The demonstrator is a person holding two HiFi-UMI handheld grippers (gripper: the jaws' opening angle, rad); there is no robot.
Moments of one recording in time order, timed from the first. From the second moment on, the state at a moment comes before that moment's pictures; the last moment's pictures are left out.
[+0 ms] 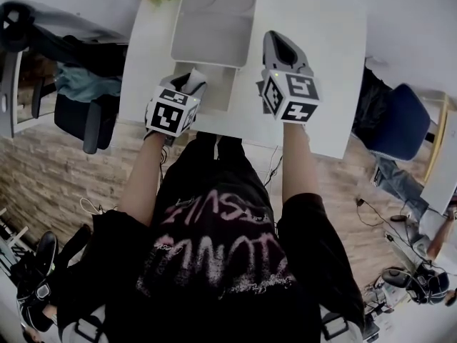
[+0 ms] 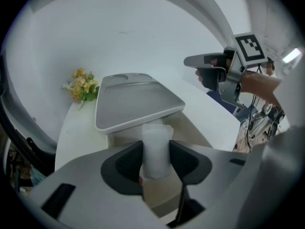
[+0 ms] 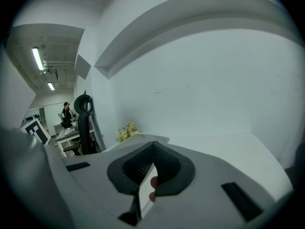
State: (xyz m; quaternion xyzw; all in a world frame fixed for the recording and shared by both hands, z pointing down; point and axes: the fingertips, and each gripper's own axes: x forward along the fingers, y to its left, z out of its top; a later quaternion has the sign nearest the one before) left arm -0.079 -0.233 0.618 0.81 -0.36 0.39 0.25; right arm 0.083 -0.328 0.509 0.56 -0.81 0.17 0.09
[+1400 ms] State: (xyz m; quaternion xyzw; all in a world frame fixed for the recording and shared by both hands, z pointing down) left arm -0.076 -0.241 0.582 0.82 -0.37 0.36 0.23; right arm 0.073 -0.331 0.486 0.55 -0.82 0.15 0.07
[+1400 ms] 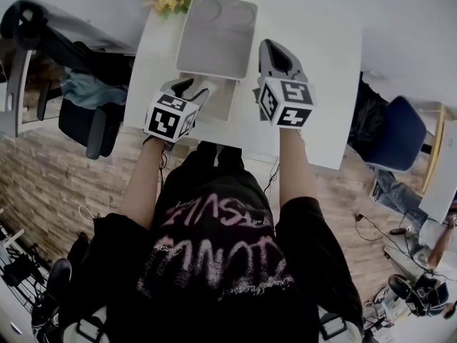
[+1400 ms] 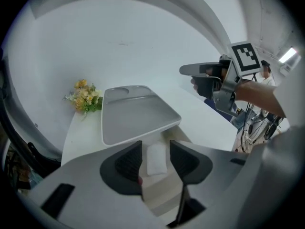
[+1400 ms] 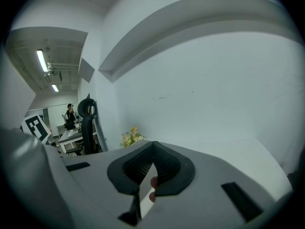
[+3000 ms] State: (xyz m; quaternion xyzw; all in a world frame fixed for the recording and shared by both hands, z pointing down) left arm -0.077 -0.328 0.414 0.85 -0.48 0.20 0.07; right arm 0.087 -0.338 0.393 0.57 -0.82 0.07 0.04
